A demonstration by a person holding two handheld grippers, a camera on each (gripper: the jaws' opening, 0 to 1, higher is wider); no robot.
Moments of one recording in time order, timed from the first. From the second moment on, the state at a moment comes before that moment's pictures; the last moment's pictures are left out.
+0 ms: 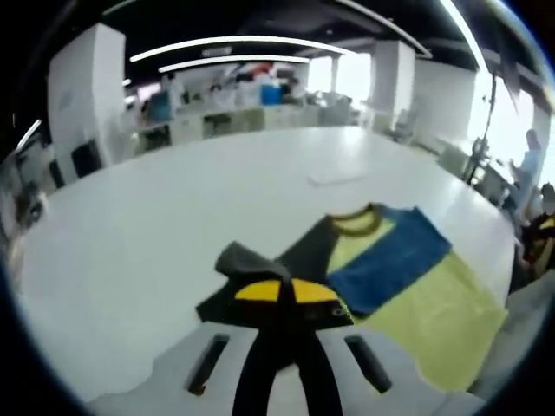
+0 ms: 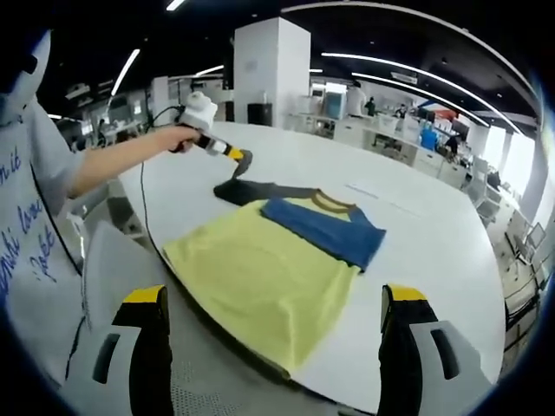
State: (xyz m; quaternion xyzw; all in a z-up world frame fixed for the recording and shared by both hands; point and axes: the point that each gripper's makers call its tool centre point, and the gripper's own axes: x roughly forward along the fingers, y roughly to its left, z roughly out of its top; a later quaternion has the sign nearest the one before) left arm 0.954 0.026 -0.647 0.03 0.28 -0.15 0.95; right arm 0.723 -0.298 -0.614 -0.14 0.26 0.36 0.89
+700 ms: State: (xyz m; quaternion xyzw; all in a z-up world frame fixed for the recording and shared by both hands) left arm 0.975 -0.039 -0.611 0.07 0.25 -0.18 0.95; right arm 0.721 -0.309 -0.615 -0.14 0.24 0.37 0.89
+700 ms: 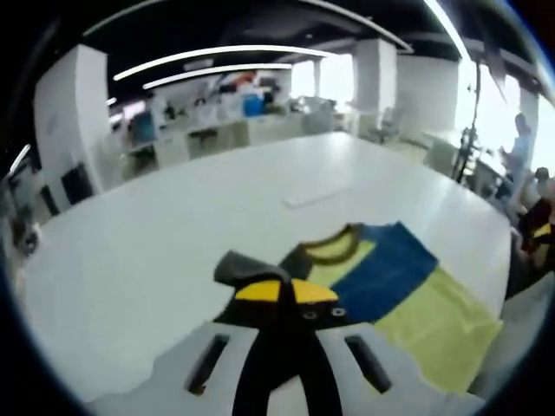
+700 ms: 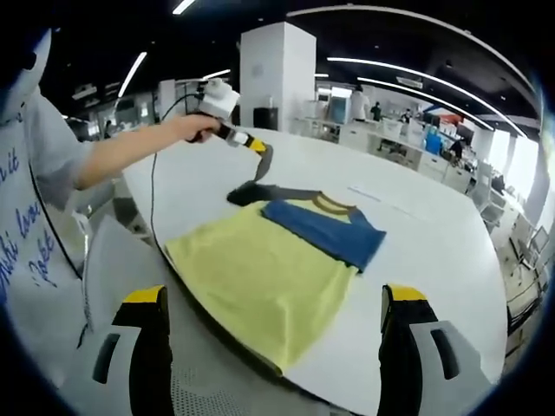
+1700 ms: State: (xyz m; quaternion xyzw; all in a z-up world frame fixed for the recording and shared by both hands) left arm 0.999 -0.132 -0.586 0.10 0.23 -0.25 0.94; right arm 0.730 -0.309 -0.618 -0.13 0.24 0.39 0.88
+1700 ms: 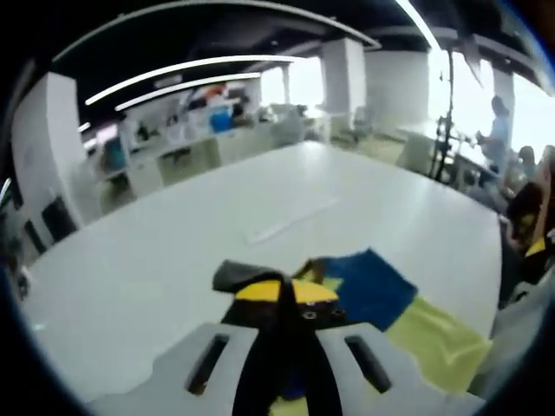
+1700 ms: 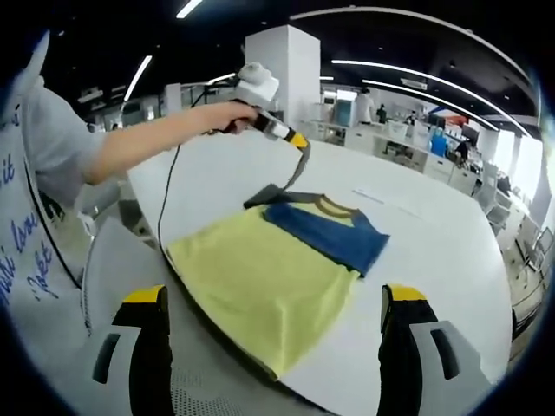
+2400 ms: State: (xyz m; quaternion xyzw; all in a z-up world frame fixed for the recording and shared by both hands) left arm 0.995 -0.181 -0.587 0.13 0.23 -0.29 0.92; right arm 0.726 -0.307 -0.631 -0.14 0.26 0.41 0.86
